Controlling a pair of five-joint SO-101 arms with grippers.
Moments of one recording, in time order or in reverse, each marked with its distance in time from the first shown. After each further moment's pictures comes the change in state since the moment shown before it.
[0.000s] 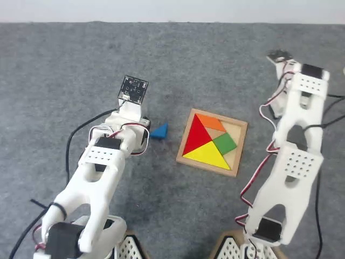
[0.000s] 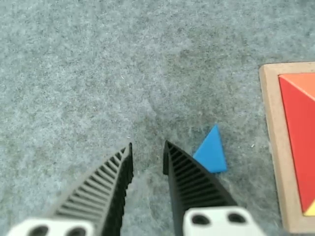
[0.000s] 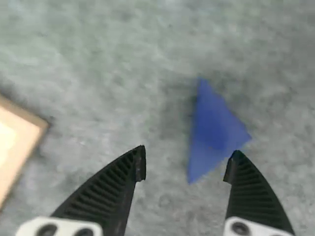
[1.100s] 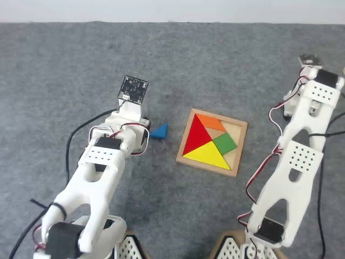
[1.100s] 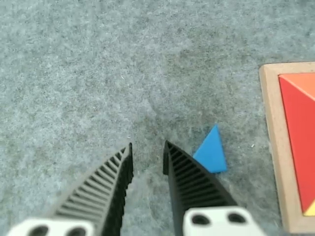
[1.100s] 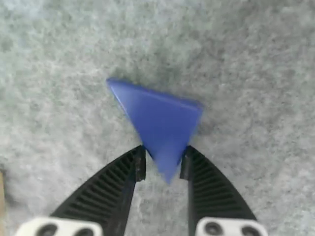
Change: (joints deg) left arm 0.0 0.0 0.0 0.0 0.0; right arm 4.3 20.7 -33.1 13.9 -17.5
